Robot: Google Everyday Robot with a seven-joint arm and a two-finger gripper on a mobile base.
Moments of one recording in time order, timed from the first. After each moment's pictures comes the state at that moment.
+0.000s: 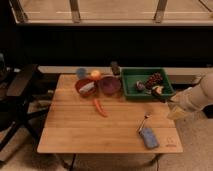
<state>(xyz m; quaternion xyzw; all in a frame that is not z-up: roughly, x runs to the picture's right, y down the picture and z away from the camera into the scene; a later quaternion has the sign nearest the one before) 0.335 0.097 0.668 -0.21 -0.05 0.24 0.95</state>
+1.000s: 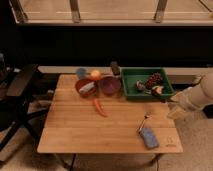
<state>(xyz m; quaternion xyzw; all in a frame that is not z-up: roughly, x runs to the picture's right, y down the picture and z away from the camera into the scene) 0.336 0.093 0.673 -0.21 -0.06 0.26 0.94</state>
